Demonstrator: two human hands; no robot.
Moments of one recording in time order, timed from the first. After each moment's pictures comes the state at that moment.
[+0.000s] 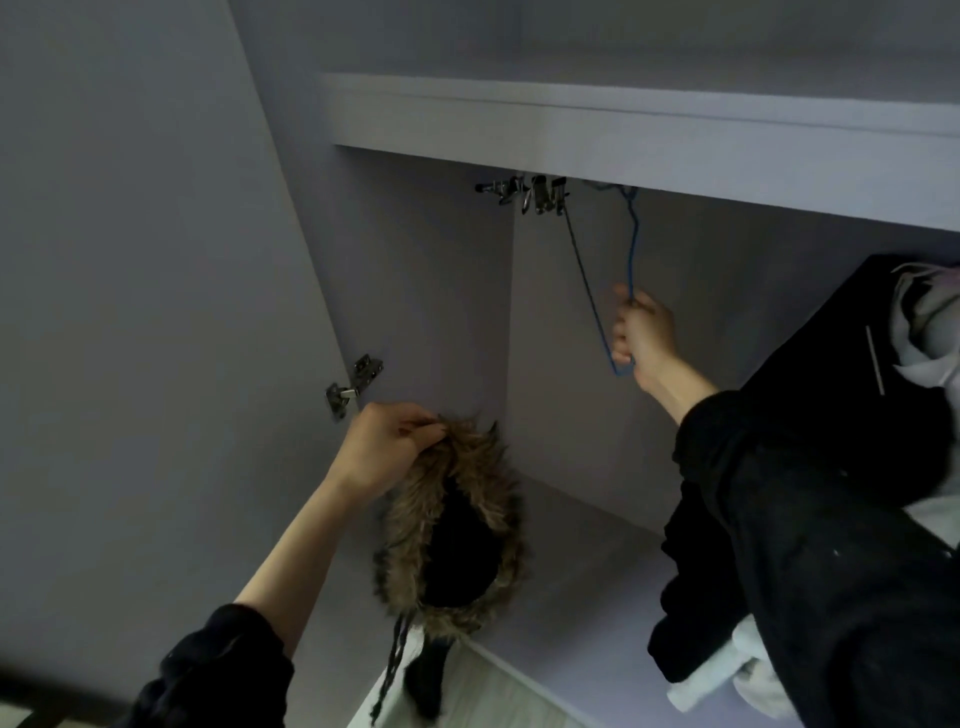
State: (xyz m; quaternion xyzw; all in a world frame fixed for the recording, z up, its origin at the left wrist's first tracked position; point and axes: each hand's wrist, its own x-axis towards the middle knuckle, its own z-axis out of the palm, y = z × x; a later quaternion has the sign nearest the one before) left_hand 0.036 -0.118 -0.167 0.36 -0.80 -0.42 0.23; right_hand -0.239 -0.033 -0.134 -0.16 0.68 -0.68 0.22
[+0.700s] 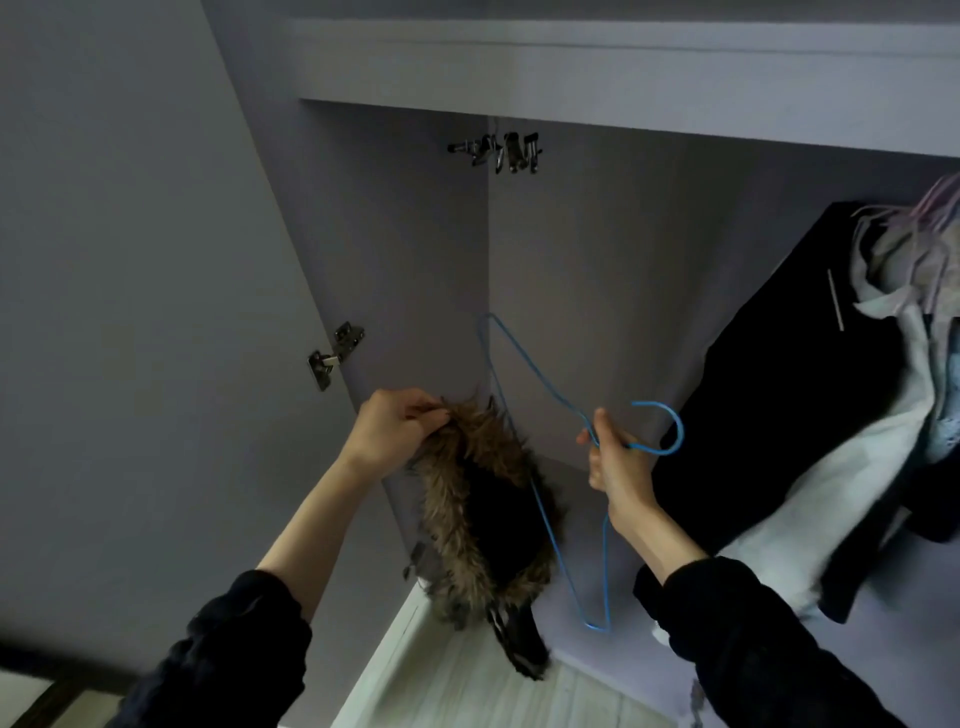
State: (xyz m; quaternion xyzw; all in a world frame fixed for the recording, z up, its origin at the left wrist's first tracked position) left_hand 0.036 -0.102 -0.194 0.36 -0.81 -0.43 0.19; right_hand -0.132 0.060 -0.255 -0.06 0.66 -0.69 0.28
